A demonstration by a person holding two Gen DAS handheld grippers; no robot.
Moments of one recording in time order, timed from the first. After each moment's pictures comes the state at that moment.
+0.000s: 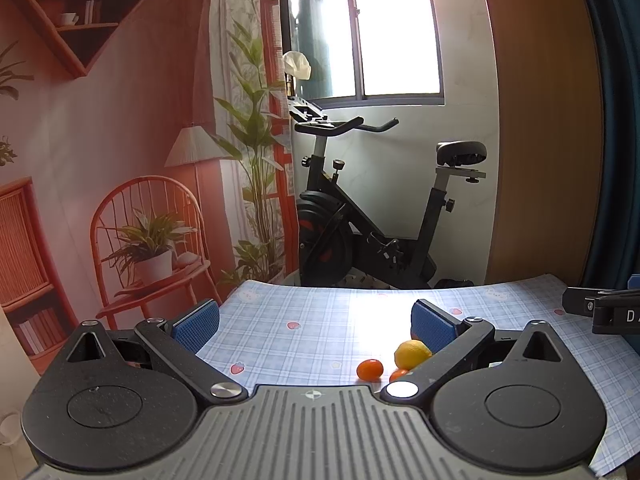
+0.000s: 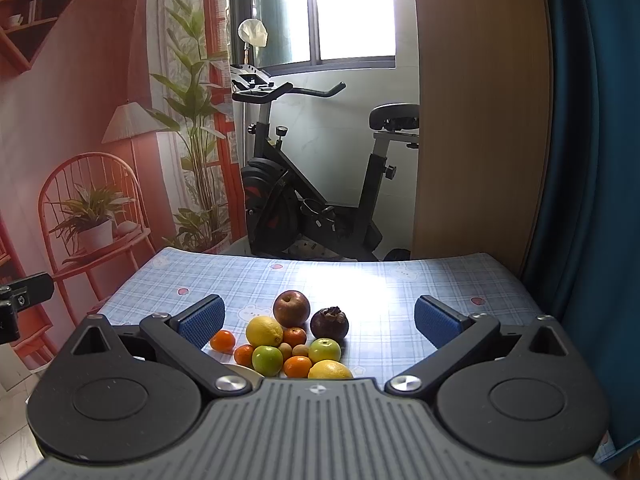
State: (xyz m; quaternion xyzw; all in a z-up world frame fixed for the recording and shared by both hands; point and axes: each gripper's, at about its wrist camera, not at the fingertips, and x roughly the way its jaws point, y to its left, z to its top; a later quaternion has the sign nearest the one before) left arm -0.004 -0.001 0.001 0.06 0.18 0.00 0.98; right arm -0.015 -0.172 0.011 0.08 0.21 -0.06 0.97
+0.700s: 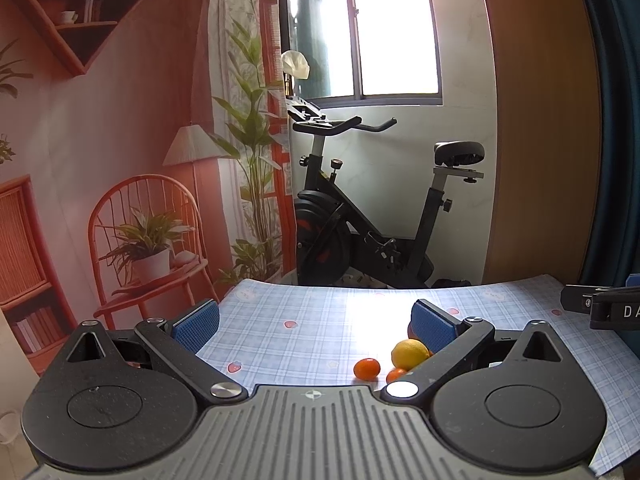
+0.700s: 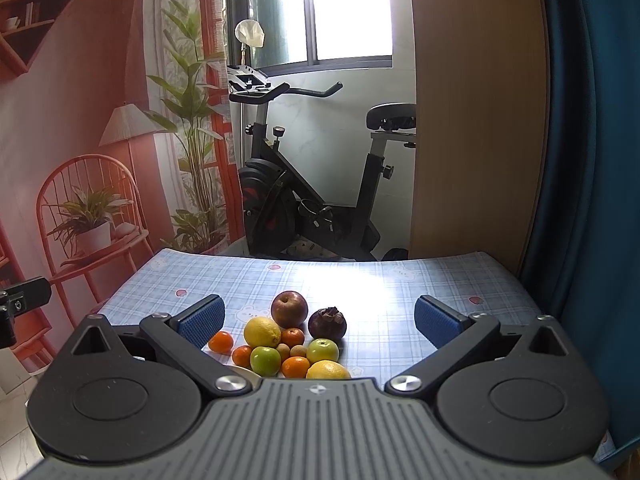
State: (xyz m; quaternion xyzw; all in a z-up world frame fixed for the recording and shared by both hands) left arm -0.003 -0.002 0.000 0.06 0.18 0.00 0.98; right arm -0.016 -0.173 0.011 0.08 0.21 -0.07 0.97
